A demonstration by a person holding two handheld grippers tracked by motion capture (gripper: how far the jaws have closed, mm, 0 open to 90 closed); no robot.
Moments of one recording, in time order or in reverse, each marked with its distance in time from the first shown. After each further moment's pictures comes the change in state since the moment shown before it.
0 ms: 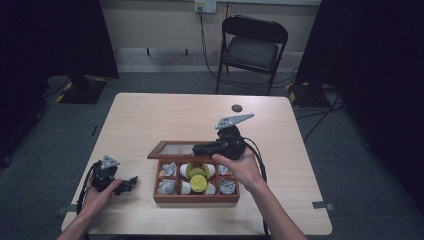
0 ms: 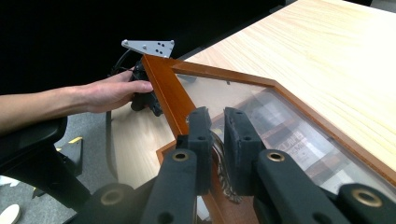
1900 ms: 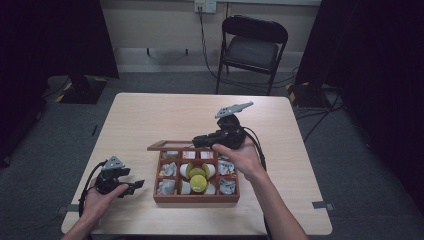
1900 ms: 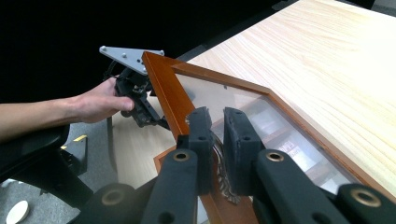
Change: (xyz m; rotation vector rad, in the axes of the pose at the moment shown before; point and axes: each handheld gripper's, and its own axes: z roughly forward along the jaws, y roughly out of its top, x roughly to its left) left arm -0.026 0.017 -0.020 -0.001 -0.251 0.075; right arm -0.012 0.022 -0.003 0.021 0.013 0.009
